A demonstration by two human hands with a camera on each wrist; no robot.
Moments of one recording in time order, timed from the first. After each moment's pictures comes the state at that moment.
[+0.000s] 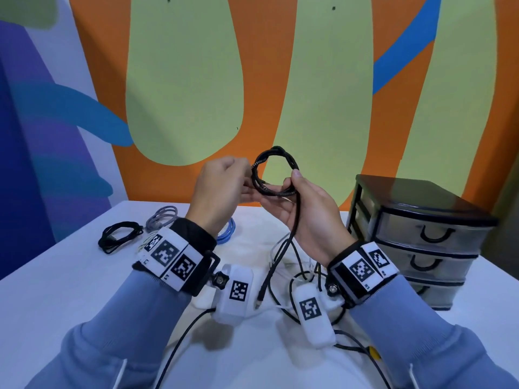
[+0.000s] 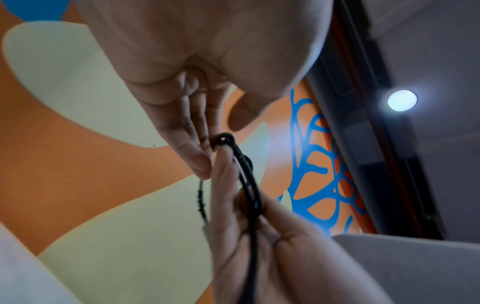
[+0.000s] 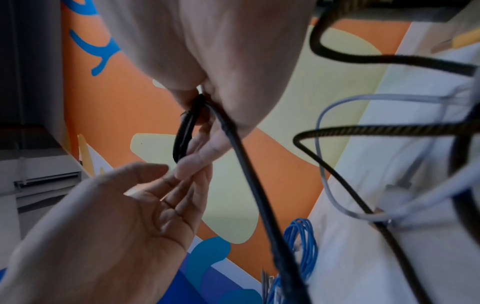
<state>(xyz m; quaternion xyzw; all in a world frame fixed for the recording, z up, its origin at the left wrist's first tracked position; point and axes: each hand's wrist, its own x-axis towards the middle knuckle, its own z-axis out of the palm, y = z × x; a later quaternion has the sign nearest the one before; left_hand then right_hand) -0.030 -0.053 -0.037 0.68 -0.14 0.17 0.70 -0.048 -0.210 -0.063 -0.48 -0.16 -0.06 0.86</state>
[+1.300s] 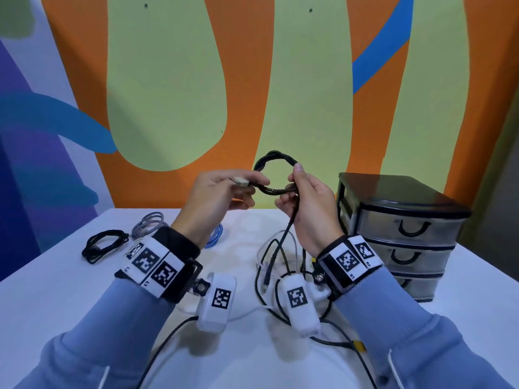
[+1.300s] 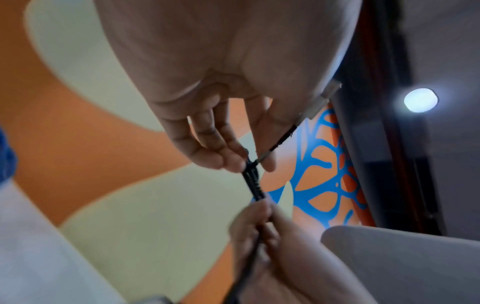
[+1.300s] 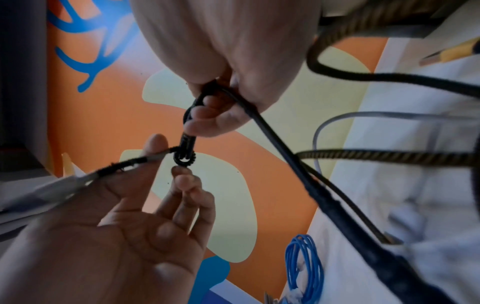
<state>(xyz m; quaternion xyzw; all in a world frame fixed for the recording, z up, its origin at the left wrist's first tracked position) -0.041 -0.060 -0.042 0.69 -0.25 0.12 0.67 -0.034 -0.230 -0.064 -0.51 -0.06 -0.21 0.83</state>
